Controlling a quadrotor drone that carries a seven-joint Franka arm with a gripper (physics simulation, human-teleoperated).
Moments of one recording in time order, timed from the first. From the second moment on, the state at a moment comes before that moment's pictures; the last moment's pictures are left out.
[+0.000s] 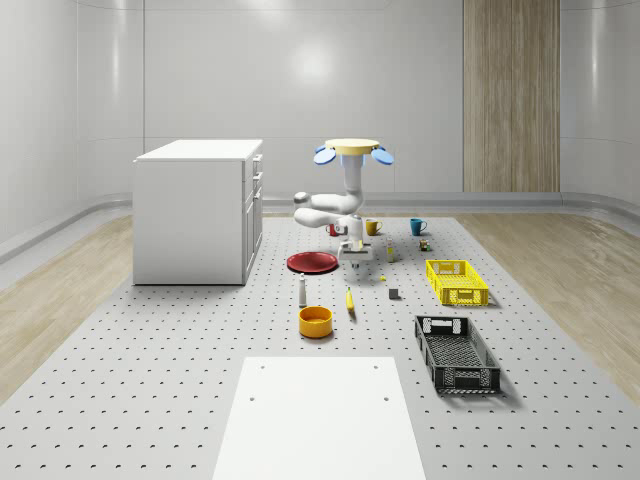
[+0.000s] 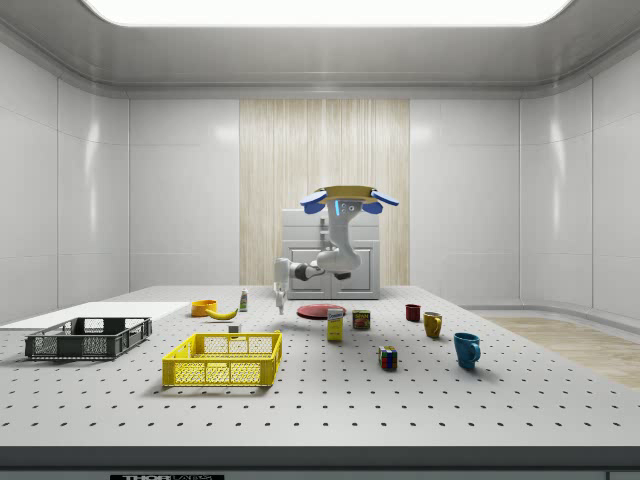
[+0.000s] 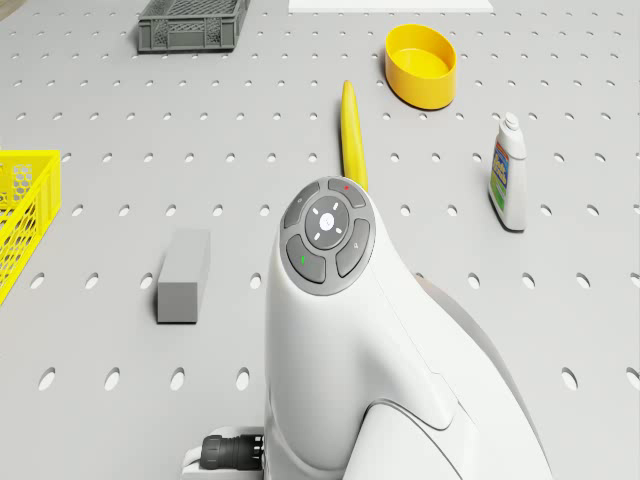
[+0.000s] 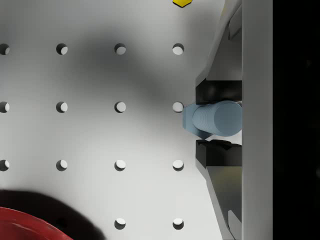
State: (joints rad) arm -1.19 -1.48 1.33 -2.83 -1.82 1.56 1.67
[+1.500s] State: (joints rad) arm -1.20 -1.52 1.35 -2.83 -1.79 1.59 1.68
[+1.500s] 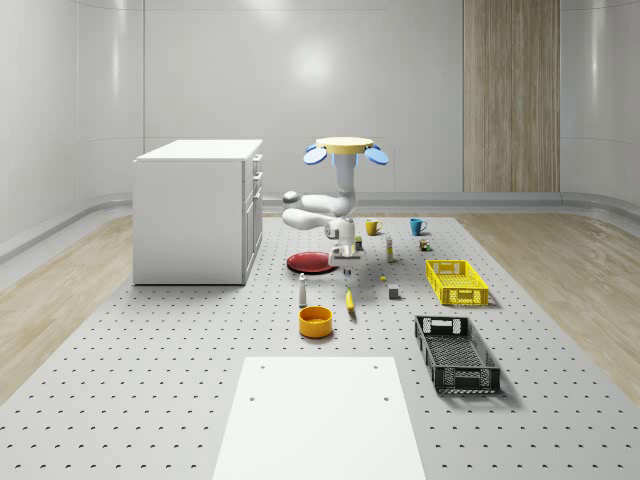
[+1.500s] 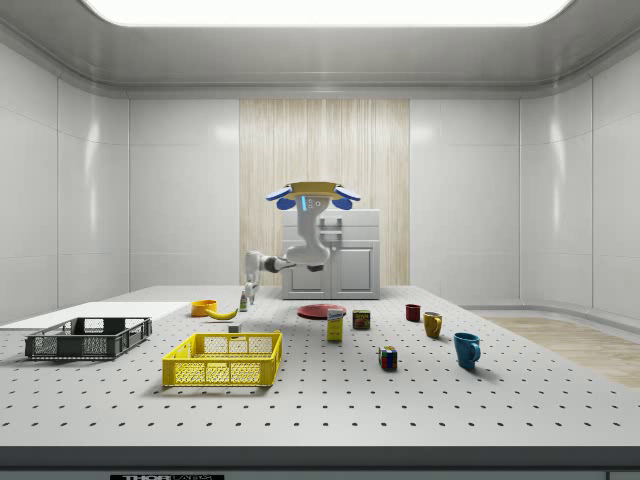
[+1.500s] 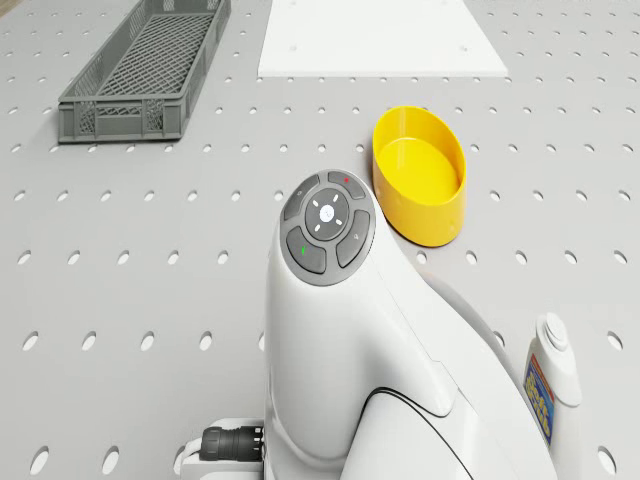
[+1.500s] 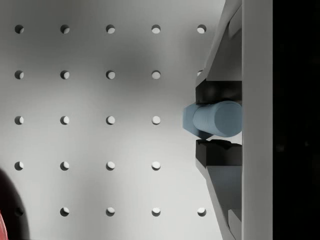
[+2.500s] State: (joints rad) arm -1.20 -1.54 1.36 -2.83 -1.78 1.61 1.68
